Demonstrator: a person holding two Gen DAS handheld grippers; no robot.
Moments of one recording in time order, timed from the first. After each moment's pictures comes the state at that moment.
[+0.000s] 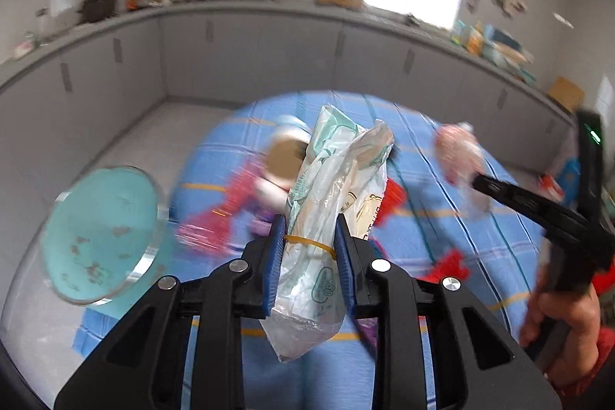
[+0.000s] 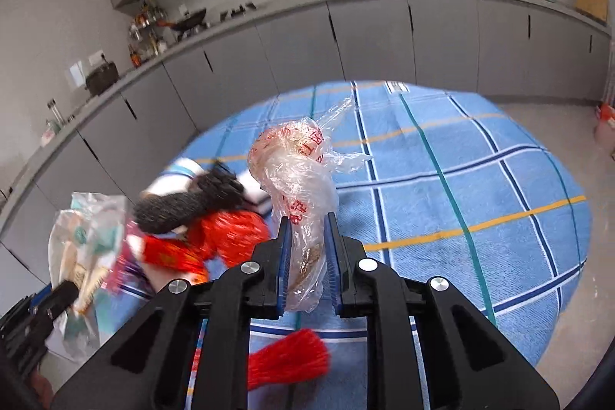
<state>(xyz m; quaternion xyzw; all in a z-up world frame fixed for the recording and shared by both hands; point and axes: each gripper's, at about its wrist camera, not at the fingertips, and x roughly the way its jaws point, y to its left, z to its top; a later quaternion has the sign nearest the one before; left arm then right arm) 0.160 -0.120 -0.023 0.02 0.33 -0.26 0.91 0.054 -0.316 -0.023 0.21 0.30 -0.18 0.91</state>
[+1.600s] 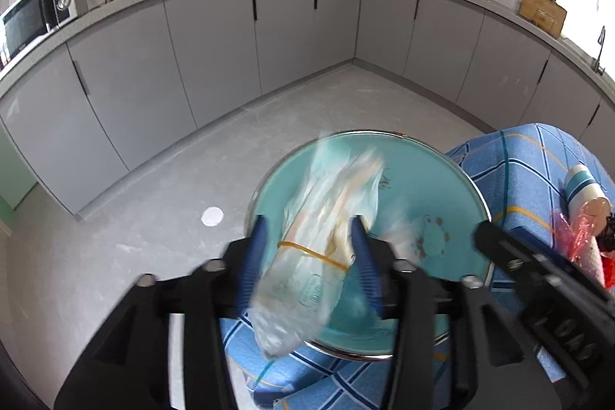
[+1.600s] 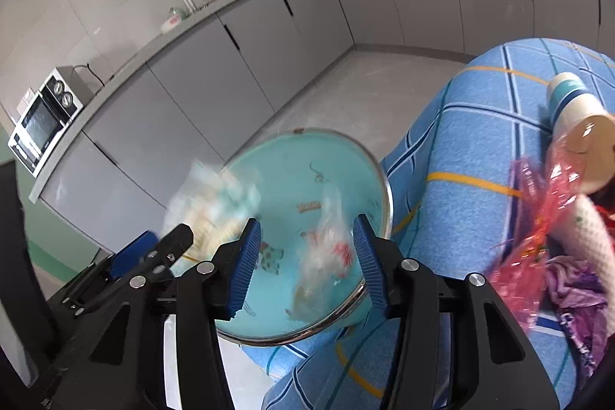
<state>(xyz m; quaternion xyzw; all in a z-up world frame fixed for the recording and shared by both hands) 0.276 0.065 -0.080 -0.02 0.40 0.05 0.91 0.243 -0.053 -0.065 0.17 0.40 0.10 0.90</state>
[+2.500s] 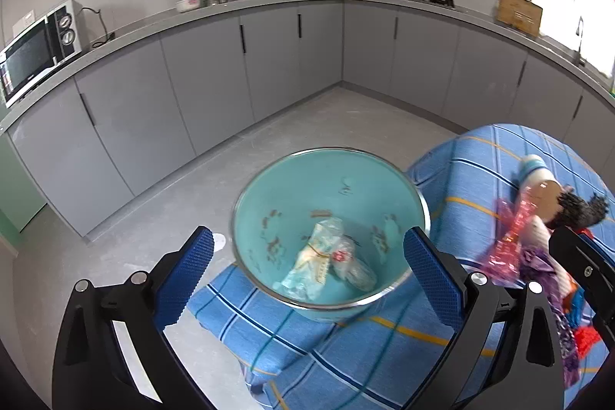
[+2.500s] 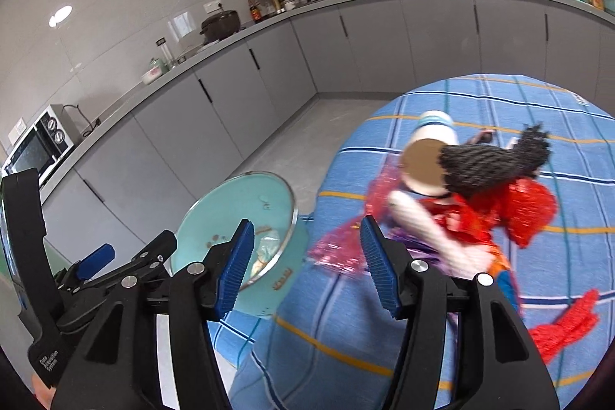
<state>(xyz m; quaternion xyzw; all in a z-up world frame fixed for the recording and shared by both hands) 0.215 0.019 -0.036 0.00 0.36 0.03 0.93 0.142 -0.131 -0.013 0.17 0.33 0.03 0.93</state>
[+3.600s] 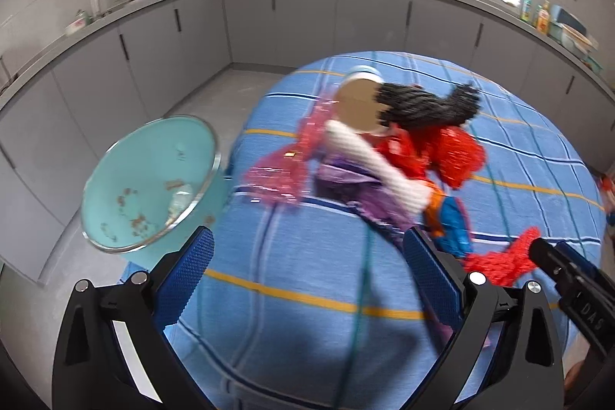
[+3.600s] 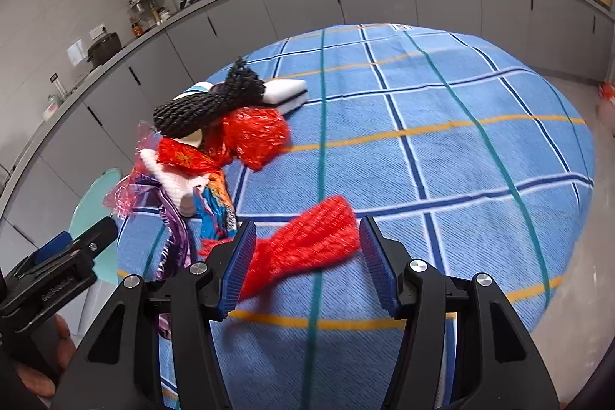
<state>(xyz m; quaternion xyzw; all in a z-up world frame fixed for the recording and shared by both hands) 0.158 -0.142 -0.069 0.07 0.39 -0.15 0.91 0.022 -0.281 -0.074 0.22 0.36 -0.16 0.89</state>
